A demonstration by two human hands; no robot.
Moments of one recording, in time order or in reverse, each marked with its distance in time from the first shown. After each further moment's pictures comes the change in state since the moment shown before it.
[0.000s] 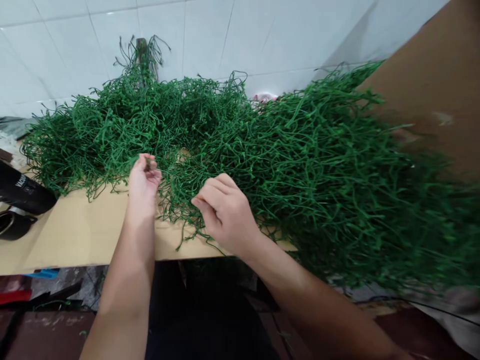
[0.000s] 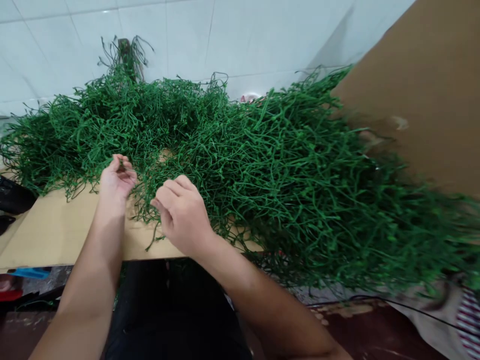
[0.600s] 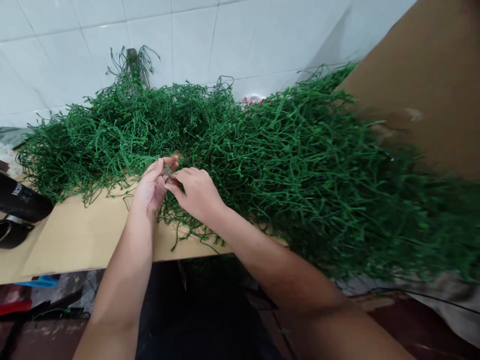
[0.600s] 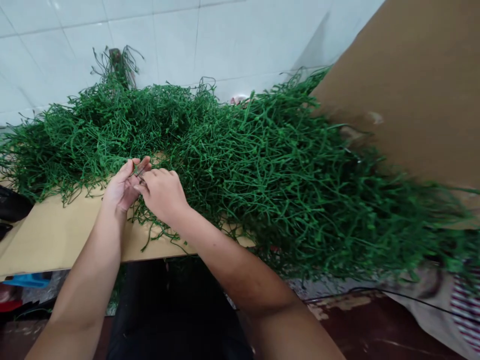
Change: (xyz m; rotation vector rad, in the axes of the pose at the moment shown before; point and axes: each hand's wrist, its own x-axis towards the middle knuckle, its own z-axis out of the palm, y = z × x) left_hand -0.018 -0.017 0.006 0.182 -0.359 -0.093; right_hand 0.027 0.019 0.029 -0.154 -0.298 0.304
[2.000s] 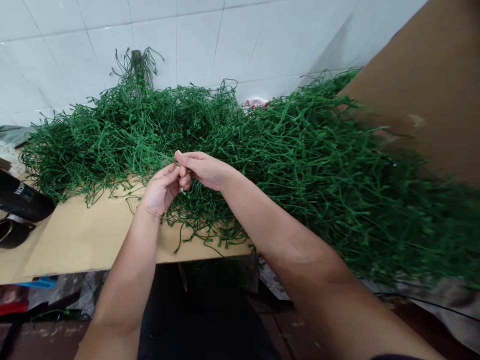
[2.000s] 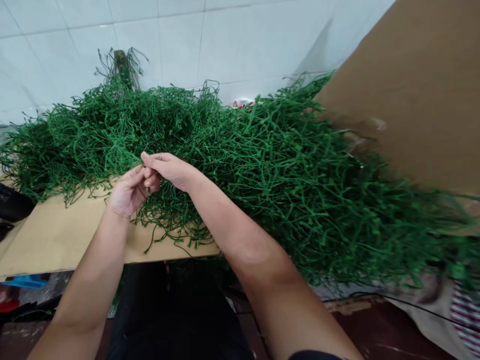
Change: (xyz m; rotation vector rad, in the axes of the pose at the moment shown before) left_hand -0.015 0.004 0.015 0.146 -0.273 -0.044; right_hand 0.047 0.022 -0.014 1.234 -0.453 0.314
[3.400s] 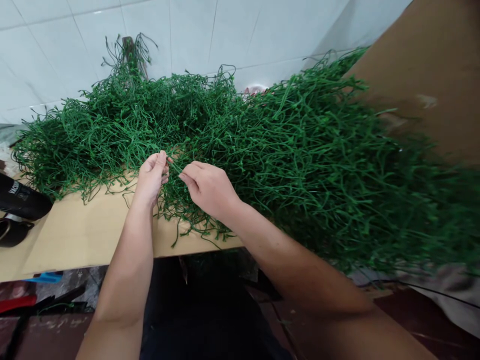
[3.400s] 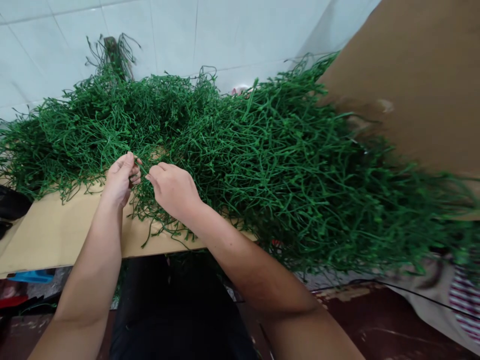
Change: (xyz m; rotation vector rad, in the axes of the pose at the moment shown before) left_hand 0.010 -0.001 -0.010 0.290 0.326 0.106; right_hand -0.047 0.023 0.017 -1.261 0.433 -0.310
